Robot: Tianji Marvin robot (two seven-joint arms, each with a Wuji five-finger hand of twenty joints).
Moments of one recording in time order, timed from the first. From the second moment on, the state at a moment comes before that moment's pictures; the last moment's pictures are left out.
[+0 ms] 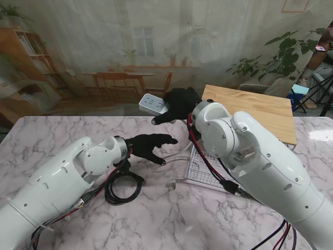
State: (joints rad) left arm 1.02 -1.04 -0.79 -1.39 0.45 -0.19 -0.39; right arm -0.99 -1.08 0.87 -1.80 -0.66 0.35 0.39; left_hand 0.90 -0.37 0.23 0.04 0.26 0.12 0.12 0.25 0.20 0.12 0.16 0.17 0.41 0.17 0.33 0.36 0.20 0.08 0.87 0.43; right_hand 0.44 -0.56 0.67 -0.12 0.88 0.32 1.08 1.00 0.75 0.19 0.80 0.76 0.69 0.18 0.55 0.49 0.04 0.50 0.78 0.24
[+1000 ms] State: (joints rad) left arm 1.06 -1.10 -0.76 -1.32 0.47 -0.19 -0.24; right arm -0.97 -1.09 0.83 -1.79 -0.63 0.39 0.36; left_hand 1.20 -0.25 0.11 0.00 0.67 0.06 0.71 0.45 0.96 0.08 0.36 0.54 0.79 0.16 0.57 0.58 0.48 0.11 1.15 0.47; right_hand 0.44 -0.56 0.67 -0.12 0.88 0.32 1.08 1.01 0.75 0.19 0.80 0.76 0.69 0.18 0.55 0.49 0.03 0.50 0.77 0.24
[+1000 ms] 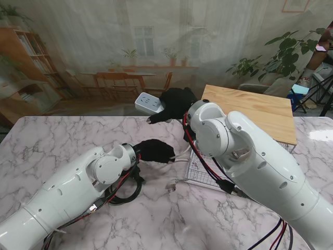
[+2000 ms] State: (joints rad) left arm 1.48 -1.02 -1.40 -1.80 0.56 -0.55 -0.35; right arm -1.01 -1.07 0.86 -1.74 -0.75 0.28 0.38; left_hand 1.20 -0.24 0.12 0.00 0.67 0.08 0.78 0.68 0.96 0.15 0.59 0.86 0.83 0.22 0.80 0.91 0.50 0.19 1.31 0.60; right_hand 0.44 -0.56 0.67 -0.12 0.88 0.32 1.08 1.02 0.75 0.19 0.80 0.76 0.69 0.18 0.55 0.49 0.03 0.50 0.77 0.24
